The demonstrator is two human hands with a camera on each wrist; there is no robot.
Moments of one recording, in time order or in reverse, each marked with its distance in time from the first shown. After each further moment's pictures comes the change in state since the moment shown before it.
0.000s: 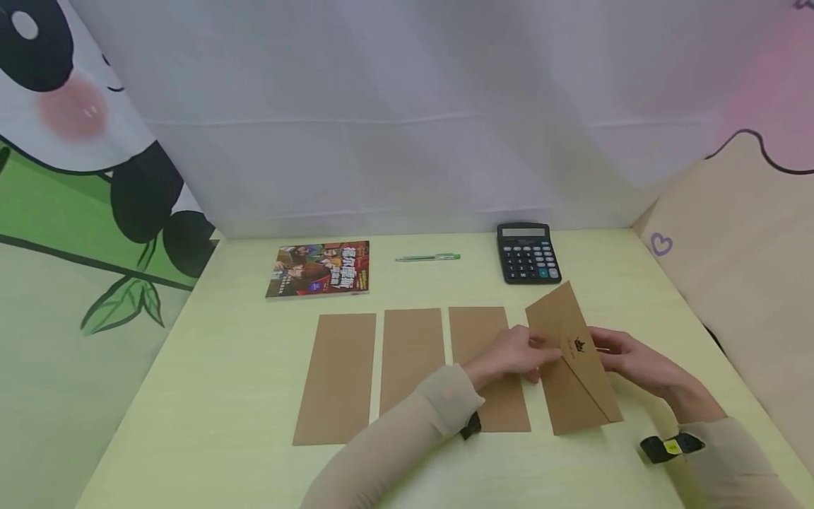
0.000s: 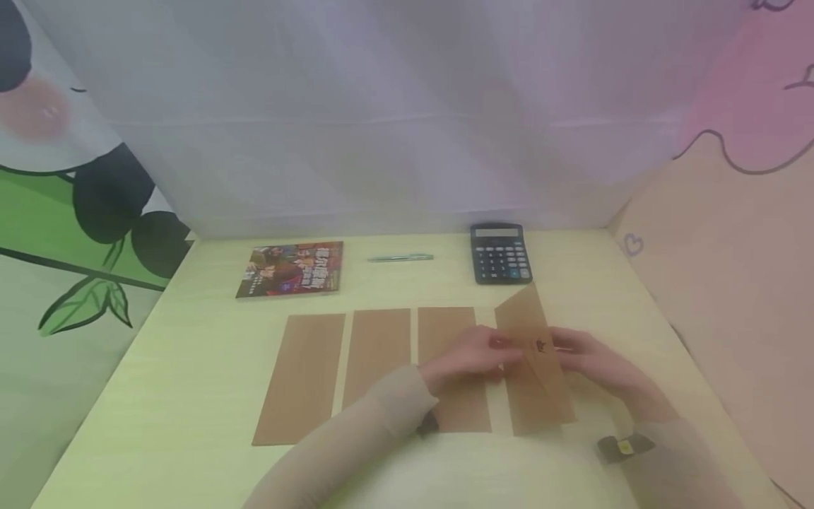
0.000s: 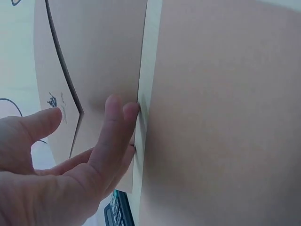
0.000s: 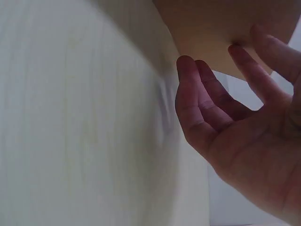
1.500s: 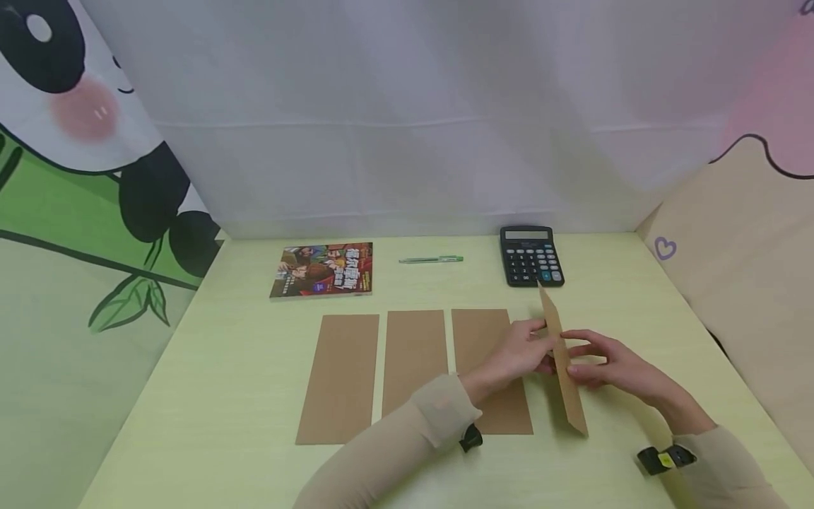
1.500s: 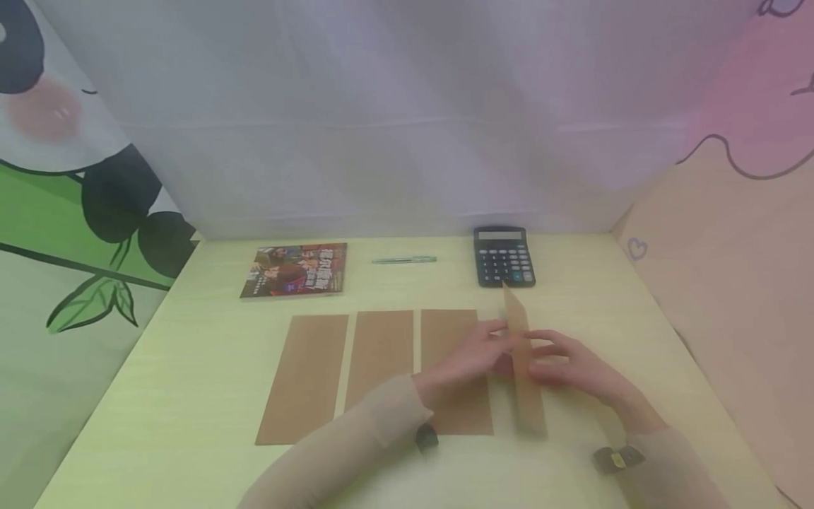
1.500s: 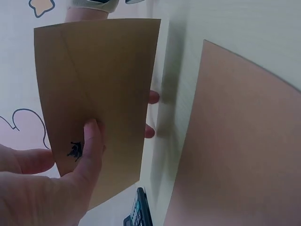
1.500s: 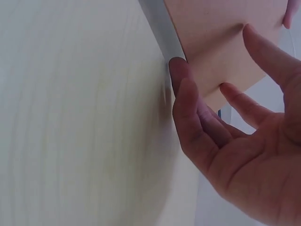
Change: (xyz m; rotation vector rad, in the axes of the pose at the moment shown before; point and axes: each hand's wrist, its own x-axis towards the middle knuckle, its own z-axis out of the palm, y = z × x) left_hand -0.025 0.020 -0.001 -0.531 0.063 0.080; right_hand 0.005 -0.021 0.029 -0.025 0.093 0.103
